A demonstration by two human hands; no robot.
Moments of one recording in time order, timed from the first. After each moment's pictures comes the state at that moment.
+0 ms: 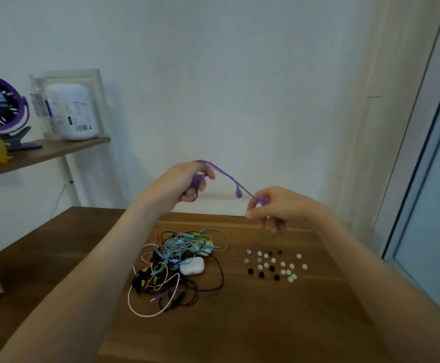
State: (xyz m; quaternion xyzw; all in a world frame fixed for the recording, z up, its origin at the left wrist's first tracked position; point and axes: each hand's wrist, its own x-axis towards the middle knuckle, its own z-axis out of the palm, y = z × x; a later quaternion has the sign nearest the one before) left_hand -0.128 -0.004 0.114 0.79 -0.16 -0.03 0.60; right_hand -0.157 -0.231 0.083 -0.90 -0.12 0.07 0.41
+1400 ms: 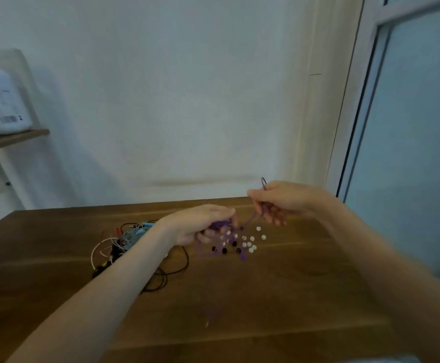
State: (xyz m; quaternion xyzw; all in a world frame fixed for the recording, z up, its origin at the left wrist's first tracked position) left_hand -0.154 -0.089 0.028 0.74 -0.27 -0.35 0.51; right_hand -0.210 -0.296 0.063 -0.88 -0.05 0.11 0.45
